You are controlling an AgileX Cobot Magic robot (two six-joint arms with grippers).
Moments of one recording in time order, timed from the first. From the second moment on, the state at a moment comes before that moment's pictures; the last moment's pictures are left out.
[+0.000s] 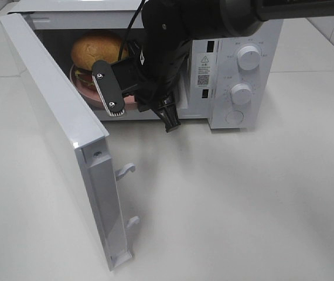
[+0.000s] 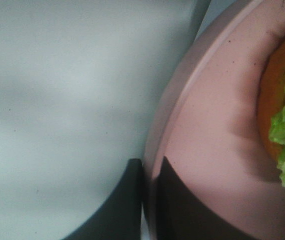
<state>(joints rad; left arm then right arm) 0.01 -0.01 -0.50 0.00 1.04 0.10 0.69 2.15 -1.67 -0.22 0.61 -1.19</state>
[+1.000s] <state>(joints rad) 0.01 -0.01 -0.50 0.00 1.04 0.10 0.62 2.32 -1.91 -0.17 0.63 -1.23</state>
